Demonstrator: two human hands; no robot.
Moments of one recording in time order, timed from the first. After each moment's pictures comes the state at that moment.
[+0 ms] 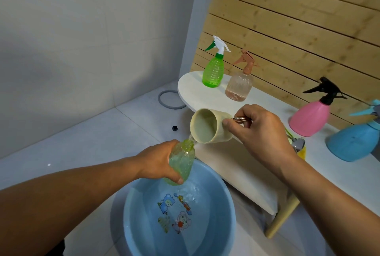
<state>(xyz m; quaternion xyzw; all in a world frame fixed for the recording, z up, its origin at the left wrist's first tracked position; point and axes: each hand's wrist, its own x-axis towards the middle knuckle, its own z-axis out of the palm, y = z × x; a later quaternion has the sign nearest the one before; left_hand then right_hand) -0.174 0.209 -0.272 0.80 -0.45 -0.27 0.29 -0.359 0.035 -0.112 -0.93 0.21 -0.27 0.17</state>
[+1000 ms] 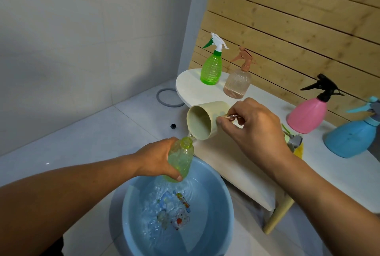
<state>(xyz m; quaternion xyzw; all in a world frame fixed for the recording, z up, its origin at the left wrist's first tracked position) -0.175 0.208 -0.272 0.79 -0.46 -0.27 0.29 -0.361 0.049 -0.111 -0.94 0.16 -0.30 0.06</state>
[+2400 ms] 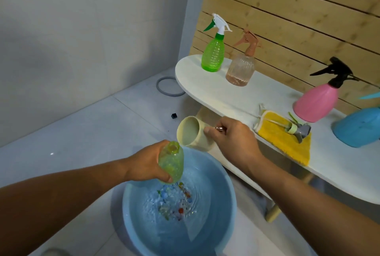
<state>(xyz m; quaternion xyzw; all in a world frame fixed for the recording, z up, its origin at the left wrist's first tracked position) -0.177 0.227 -0.313 0.75 -0.41 -0.34 0.40 -0.333 0.031 -0.200 -0.92 0.30 -0.16 0.22</state>
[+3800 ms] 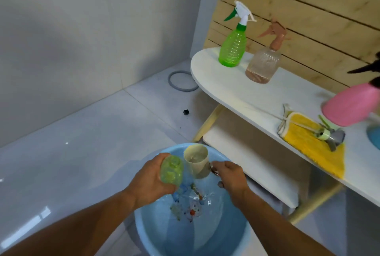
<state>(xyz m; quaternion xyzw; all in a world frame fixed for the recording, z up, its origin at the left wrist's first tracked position) -0.196 0.254 -0.381 0.81 -0.30 -0.26 0.44 -0.327 0.030 -0.363 -0.65 0.48 -0.09 0.57</state>
